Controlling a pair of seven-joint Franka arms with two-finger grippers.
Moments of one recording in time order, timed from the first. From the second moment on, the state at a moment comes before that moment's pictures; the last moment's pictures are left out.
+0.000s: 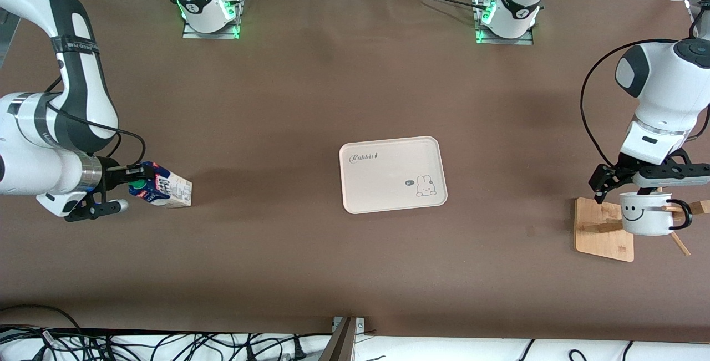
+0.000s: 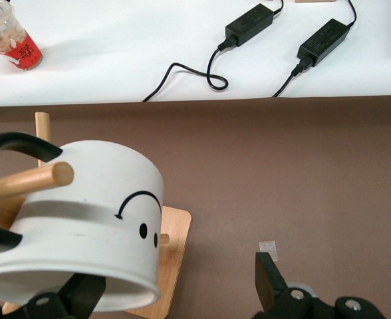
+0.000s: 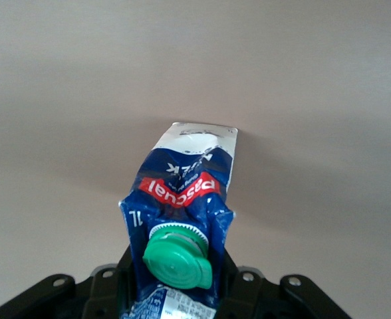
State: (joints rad) left arm 0.16 0.17 -0.05 -2.09 0.20 2.80 -0.09; right arm -0.06 0.53 0.03 -1.49 0.09 1.79 -0.26
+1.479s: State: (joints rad) left arm 0.18 0.20 -0.02 -2.09 0.28 2.91 -0.09; right arm 0.06 0.38 0.44 -1.46 0.04 1.68 0.20
